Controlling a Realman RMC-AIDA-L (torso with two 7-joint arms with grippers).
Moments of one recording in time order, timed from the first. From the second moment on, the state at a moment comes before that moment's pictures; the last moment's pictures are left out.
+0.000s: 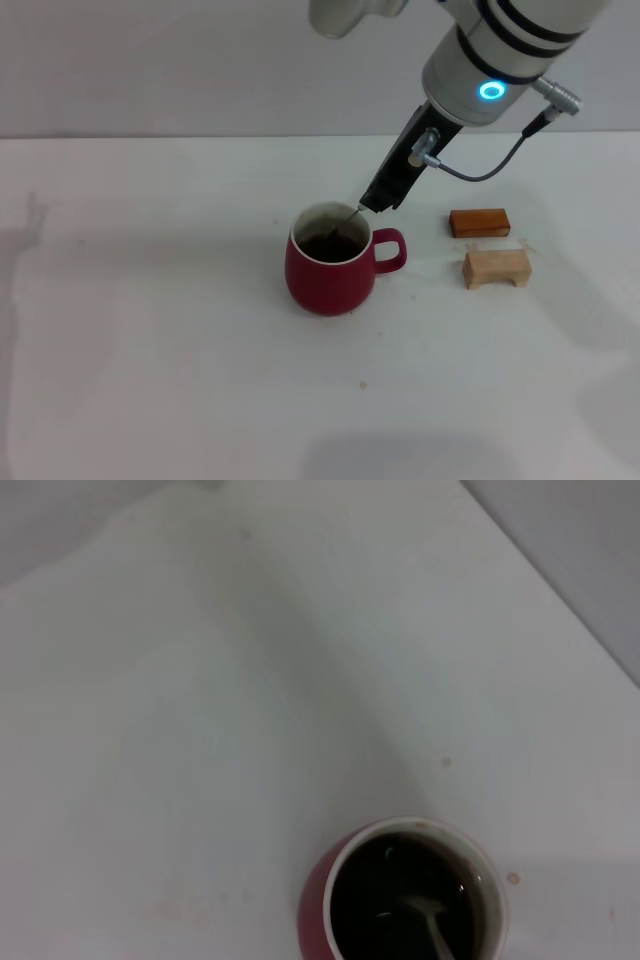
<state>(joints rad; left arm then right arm) -0.37 -2.06 -1.45 -0.27 2.52 1.07 -0.09 1.14 2.05 1.69 1.11 -2.59 1.57 -0.51</state>
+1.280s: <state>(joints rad) -0.38 -2.07 -1.44 -0.28 2.52 1.07 -0.09 1.28 2.08 1.62 0.93 -2.60 1.55 -0.55</state>
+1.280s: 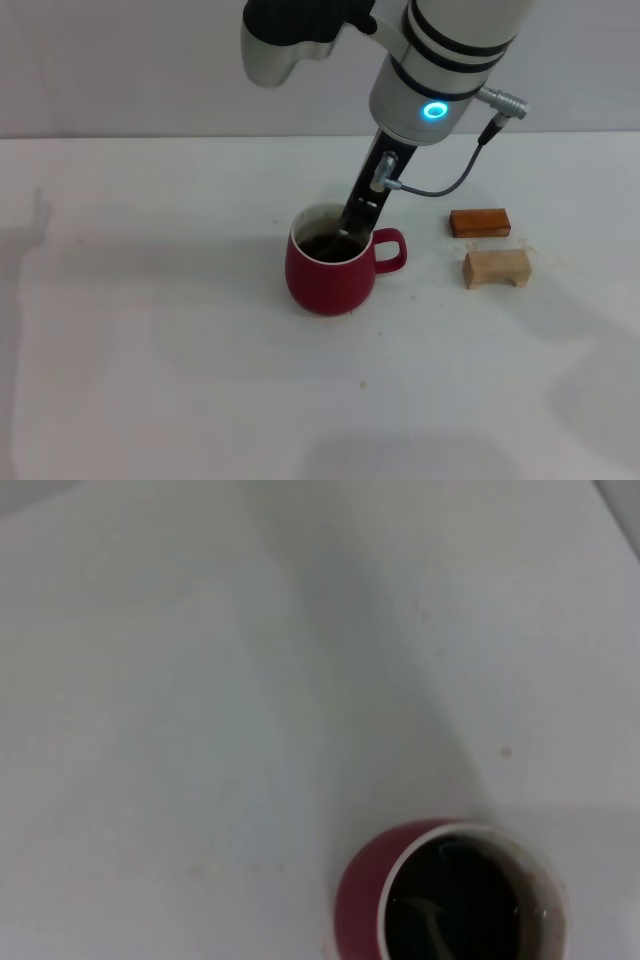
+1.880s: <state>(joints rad) -0.39 -2.07 -1.44 -0.27 2.52 1.07 -0.10 1.31 2.07 1.63 0.83 -2.67 1.47 -0.55</state>
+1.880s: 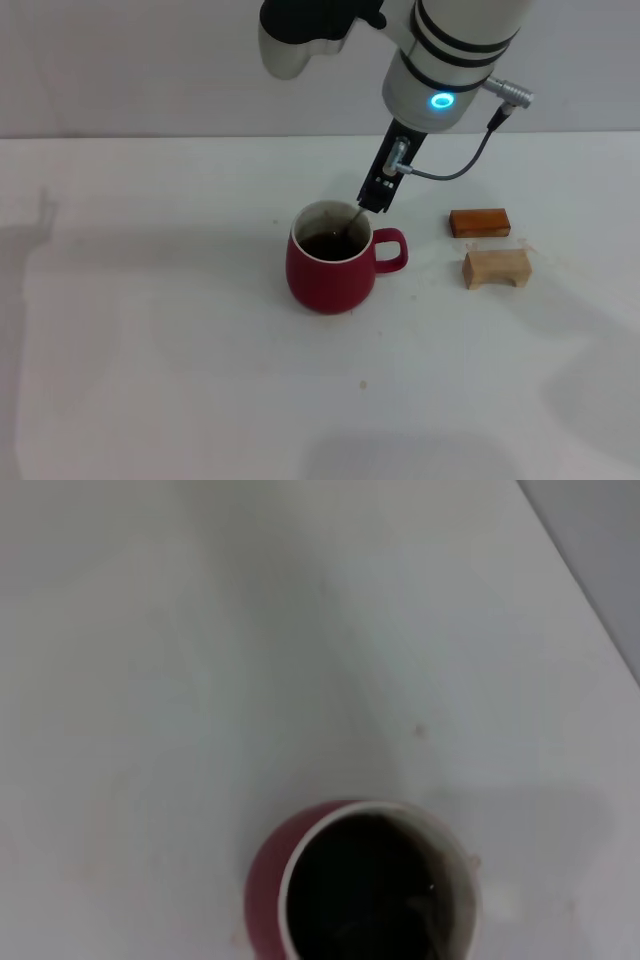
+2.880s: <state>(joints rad) -0.40 -2.07 -1.44 -0.27 2.52 1.07 -0.10 1.35 2.07 1.63 0.78 -2.63 1.37 -0.57</state>
